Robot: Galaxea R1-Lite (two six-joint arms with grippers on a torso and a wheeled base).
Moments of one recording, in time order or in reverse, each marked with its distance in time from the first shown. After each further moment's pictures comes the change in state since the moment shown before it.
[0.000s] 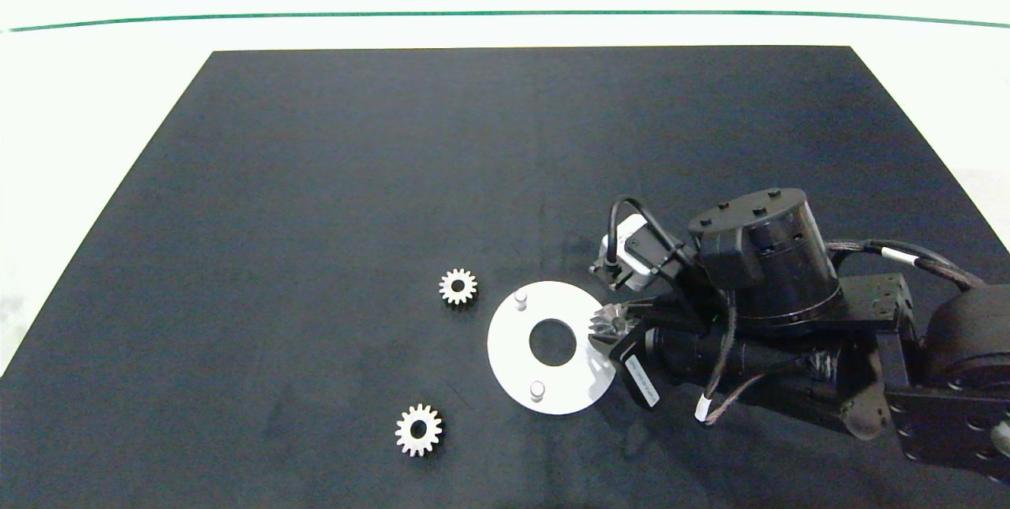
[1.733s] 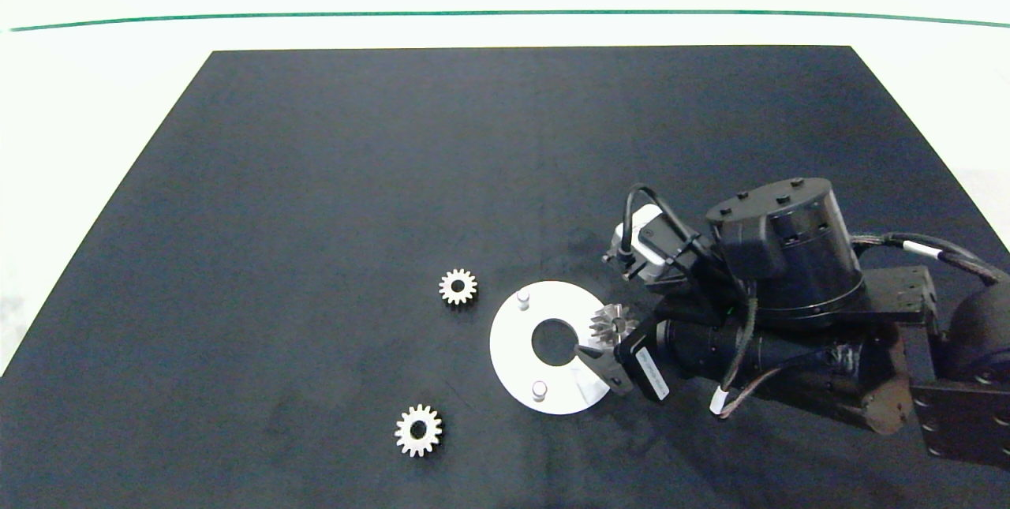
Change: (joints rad) left arm -0.022 -0.006 -0.007 0.000 0.001 -0.014; right arm -0.012 -0.037 0.003 0.006 0.001 0.003
